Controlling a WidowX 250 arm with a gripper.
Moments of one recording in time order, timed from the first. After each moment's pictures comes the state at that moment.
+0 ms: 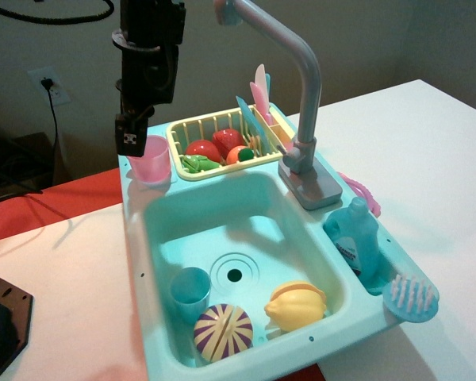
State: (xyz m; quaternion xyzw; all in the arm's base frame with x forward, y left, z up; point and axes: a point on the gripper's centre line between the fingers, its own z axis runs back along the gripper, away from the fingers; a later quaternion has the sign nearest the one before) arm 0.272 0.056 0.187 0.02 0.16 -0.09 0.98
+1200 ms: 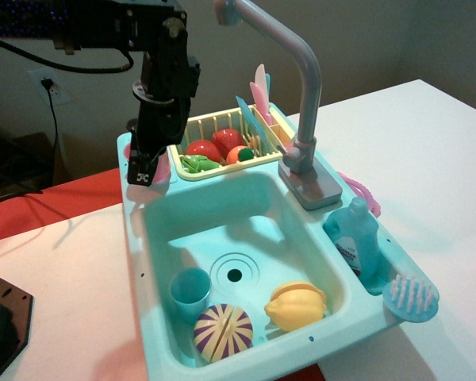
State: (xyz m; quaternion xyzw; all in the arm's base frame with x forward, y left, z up) arm 0.267 0.053 0.141 0.03 0.20 -0.08 0.98
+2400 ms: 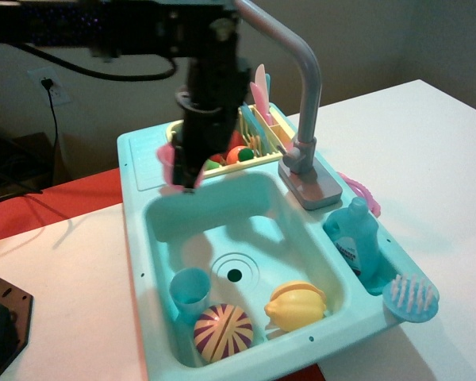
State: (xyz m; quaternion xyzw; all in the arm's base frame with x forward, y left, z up) arm 0.322 0.007 0.147 0.06 0.15 -0.11 0.98
